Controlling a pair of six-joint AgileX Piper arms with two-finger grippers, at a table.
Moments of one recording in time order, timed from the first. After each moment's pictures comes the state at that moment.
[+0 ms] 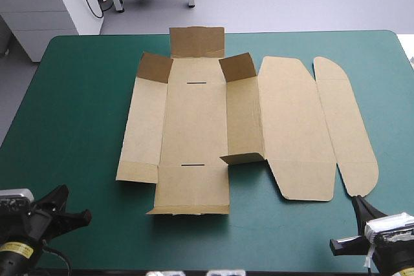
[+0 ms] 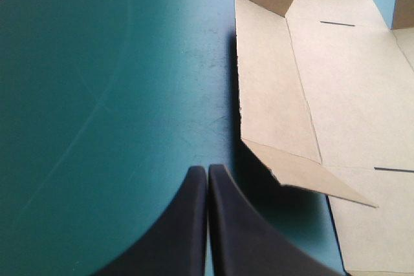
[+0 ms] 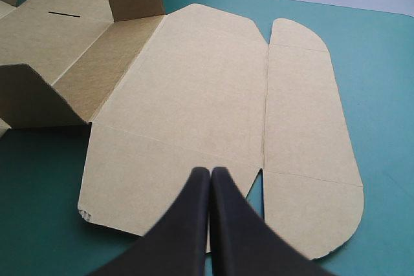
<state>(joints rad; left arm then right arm) -0.05 0.24 -0.52 -0.05 0.78 -0.11 0.01 -0.01 -0.38 0.17 0.72 -0.22</state>
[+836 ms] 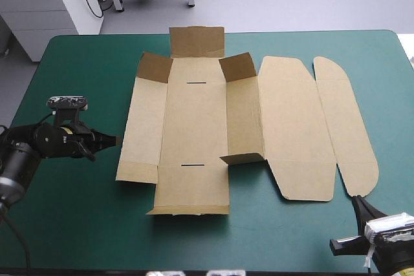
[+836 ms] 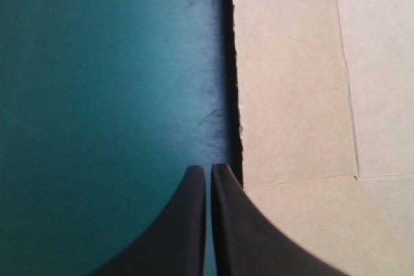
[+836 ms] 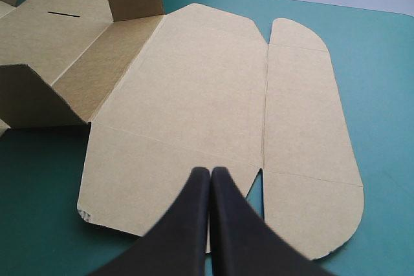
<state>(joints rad) 0.00 1.20 -0.93 -0.21 0.80 0.16 0.01 -0.01 -0.38 0.17 0.72 -0.22</state>
